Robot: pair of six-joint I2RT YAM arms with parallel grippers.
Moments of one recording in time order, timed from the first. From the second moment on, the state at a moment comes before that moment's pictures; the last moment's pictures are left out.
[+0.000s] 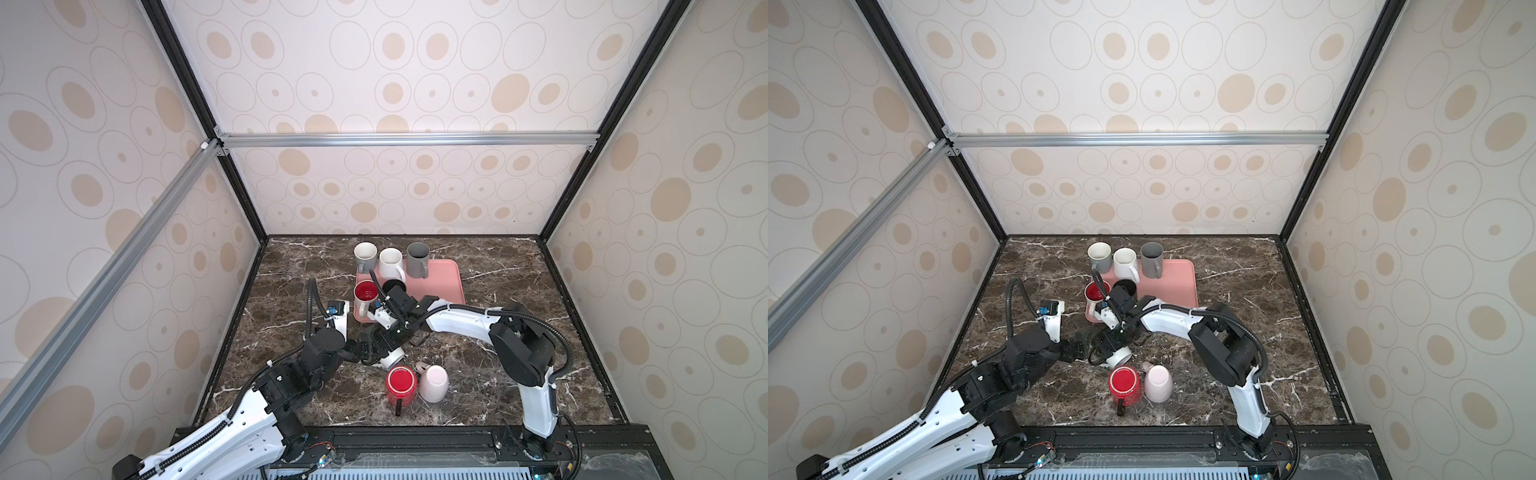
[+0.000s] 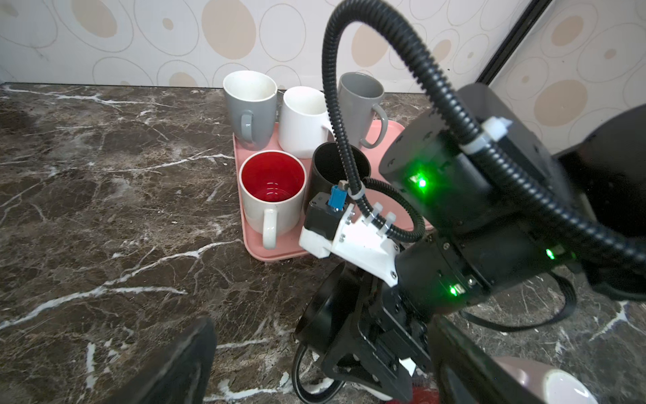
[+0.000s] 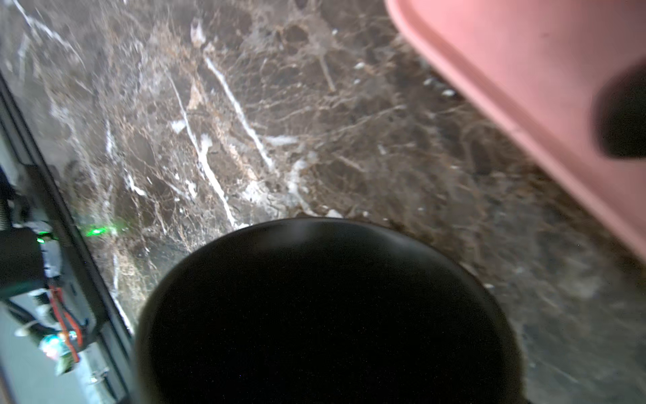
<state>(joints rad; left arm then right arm) -0.83 0.72 0.60 -0.36 -0.40 -0.41 0.84 2.02 1.40 -0.52 -0.41 0.22</state>
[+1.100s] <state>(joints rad) -0.84 0.90 0.70 -0.44 -0.23 -0.25 0.69 1.92 1.40 -0.55 -0.68 0.37</state>
